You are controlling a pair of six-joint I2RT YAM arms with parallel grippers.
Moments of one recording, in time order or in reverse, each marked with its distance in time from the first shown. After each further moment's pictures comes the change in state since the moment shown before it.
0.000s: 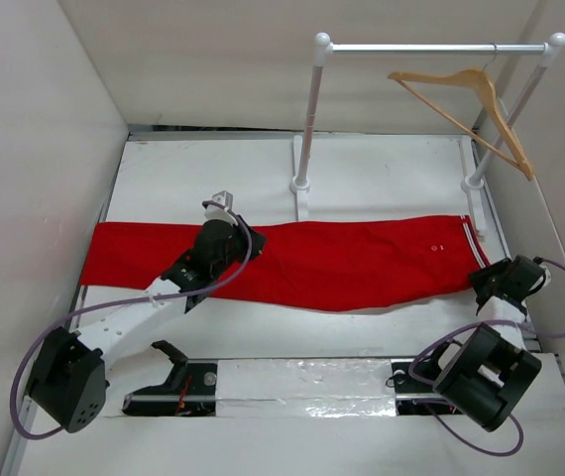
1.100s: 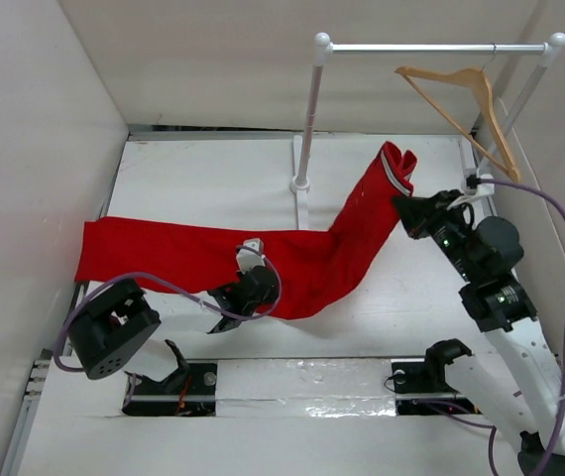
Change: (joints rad) left arm -0.335 0.318 -0.216 0.202 -0.343 -0.105; right arm 1.054 -0.378 0.436 -0.074 0.026 -0.086
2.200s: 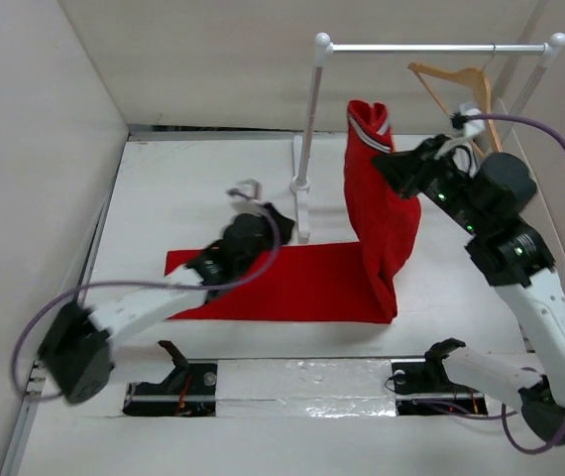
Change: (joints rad) left arm 0.020 -0.017 0.406 -0.090 0.135 0.125; right arm 0.097 0.286 0.589 -0.237 -0.058 -0.113
